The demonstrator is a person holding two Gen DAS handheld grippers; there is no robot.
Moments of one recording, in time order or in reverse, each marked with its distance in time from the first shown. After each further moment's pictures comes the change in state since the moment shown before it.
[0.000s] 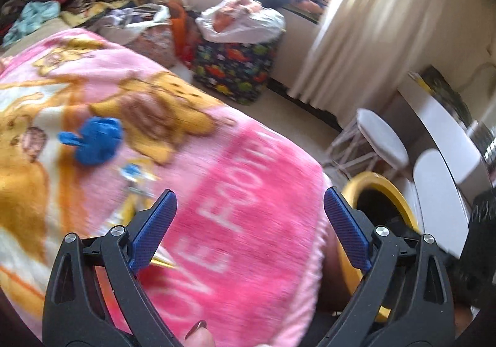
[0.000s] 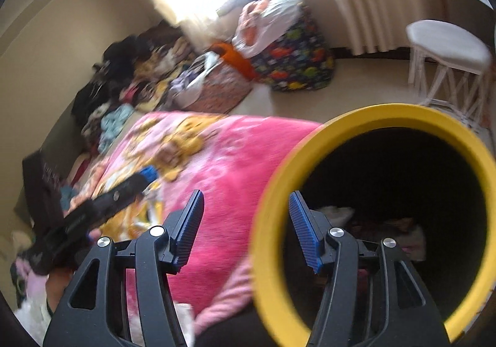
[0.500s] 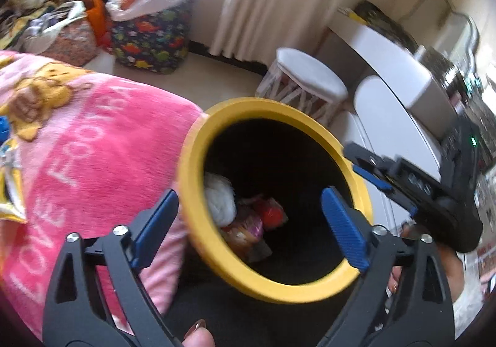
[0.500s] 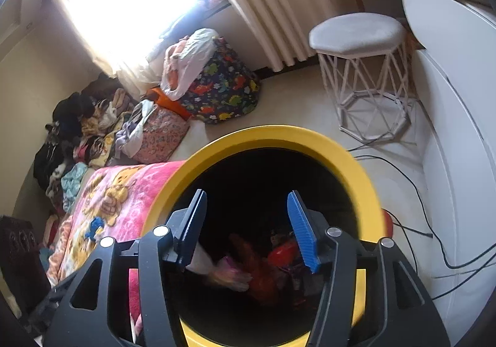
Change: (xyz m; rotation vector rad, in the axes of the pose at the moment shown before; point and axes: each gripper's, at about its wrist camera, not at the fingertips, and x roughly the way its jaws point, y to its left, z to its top) left arm 0.028 -0.147 -0.066 0.222 0.166 -0.219; right arm -0.091 -0.129 -0.018 0.227 -0.179 -0.217
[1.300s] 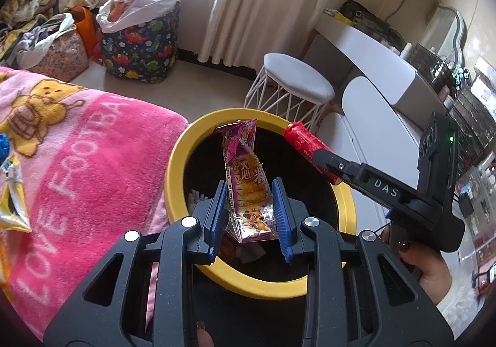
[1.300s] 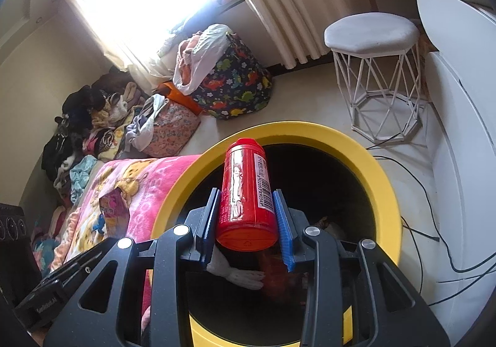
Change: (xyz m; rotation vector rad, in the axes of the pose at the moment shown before) left arm -0.012 -0.028 0.002 0.070 -0.001 -0.043; right arm -0.001 -0.006 0.002 0.003 0.013 0.021
